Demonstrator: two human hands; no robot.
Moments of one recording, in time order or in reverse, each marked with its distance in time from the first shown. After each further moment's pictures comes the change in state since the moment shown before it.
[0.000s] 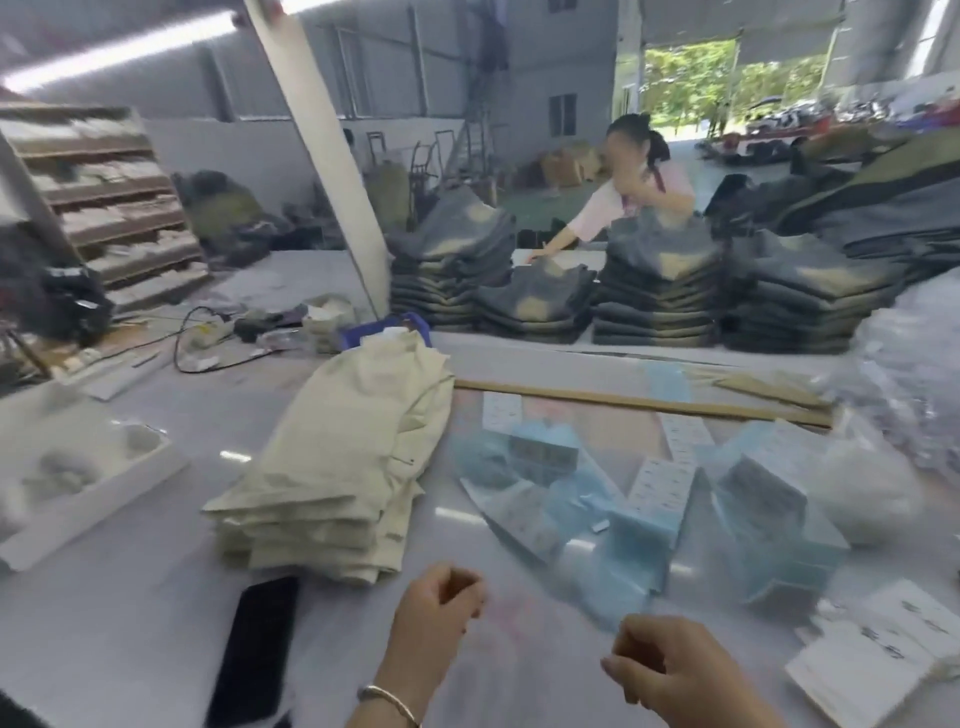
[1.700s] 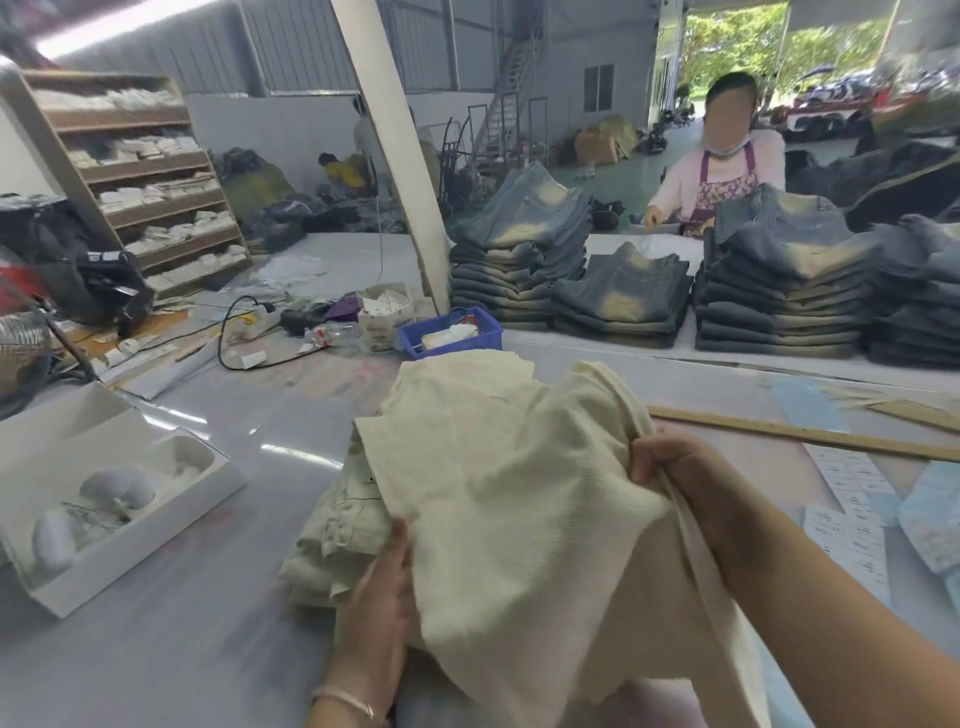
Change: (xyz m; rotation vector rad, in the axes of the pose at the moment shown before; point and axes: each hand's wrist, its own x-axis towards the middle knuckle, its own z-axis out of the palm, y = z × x) left_hand 0.155 -0.022 -0.184 -0.629 0.030 -0.137; right_hand 0.239 -0.172 0.015 1.142 -0.219 -0.101
